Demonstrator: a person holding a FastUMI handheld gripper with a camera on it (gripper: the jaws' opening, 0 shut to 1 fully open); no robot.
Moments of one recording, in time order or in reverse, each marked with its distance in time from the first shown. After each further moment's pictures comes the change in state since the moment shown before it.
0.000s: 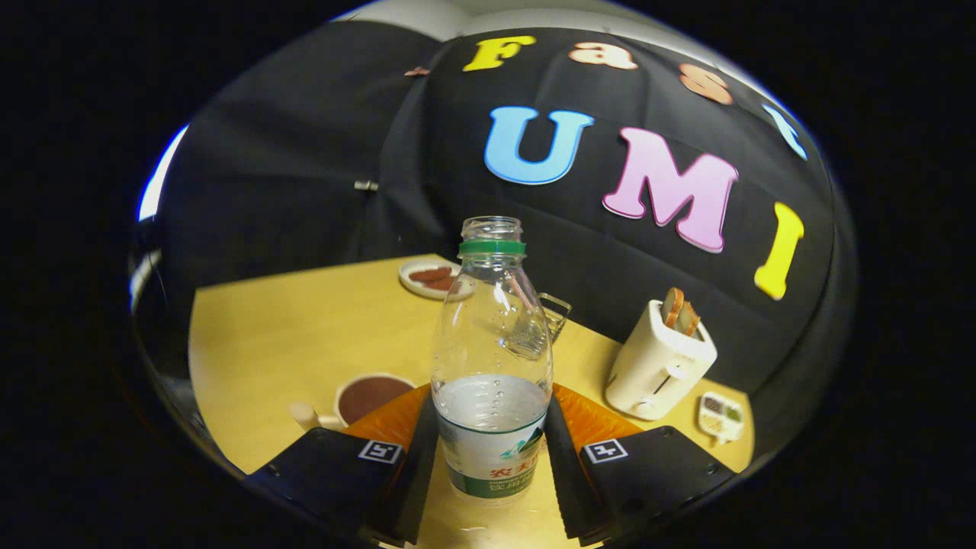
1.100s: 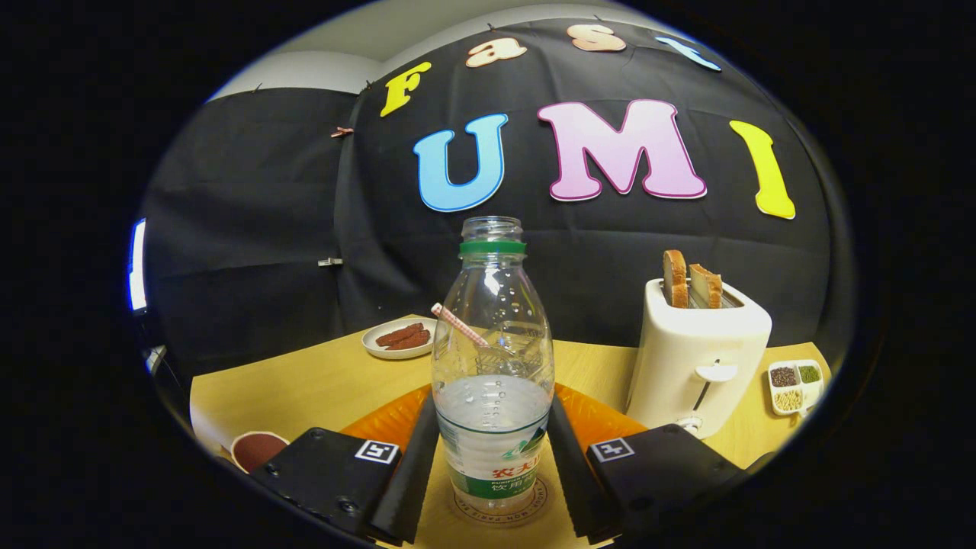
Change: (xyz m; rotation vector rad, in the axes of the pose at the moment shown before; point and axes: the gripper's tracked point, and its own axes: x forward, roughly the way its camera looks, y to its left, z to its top) arm 0.097 -0.087 -0.009 0.179 -0.145 0.028
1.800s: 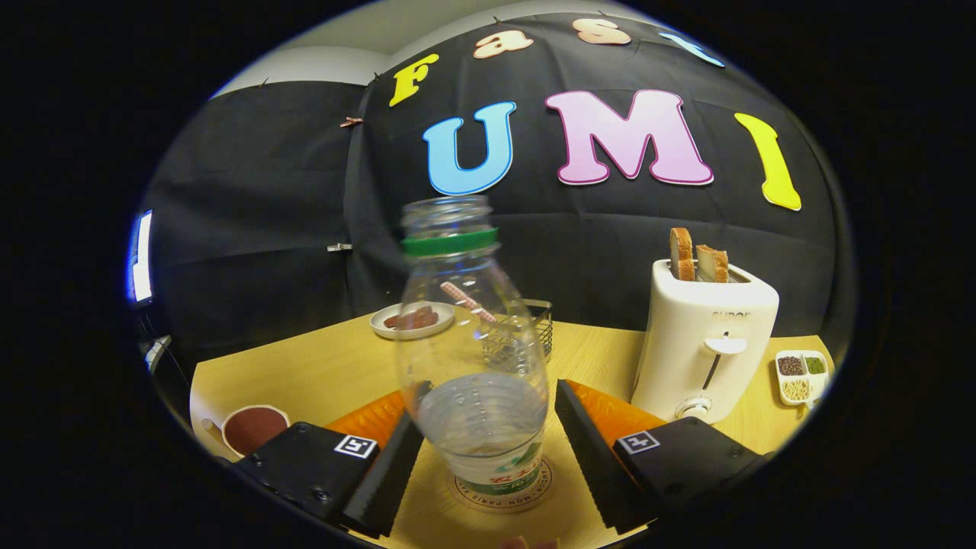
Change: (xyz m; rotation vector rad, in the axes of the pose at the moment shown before) arm -0.012 0.008 -0.020 -0.001 0.046 0.031
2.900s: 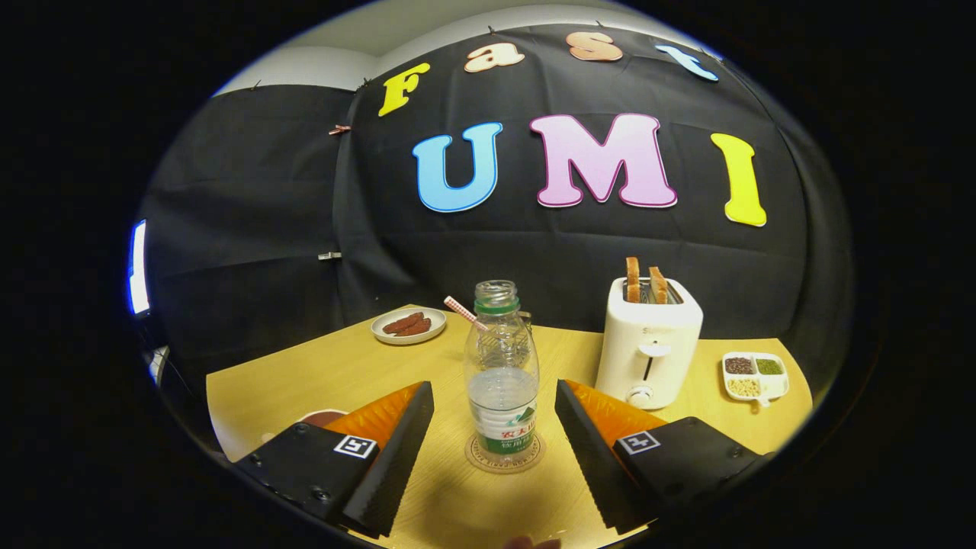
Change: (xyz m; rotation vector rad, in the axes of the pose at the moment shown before) arm -0.097 0.016 0.045 -0.004 0.002 -0.108
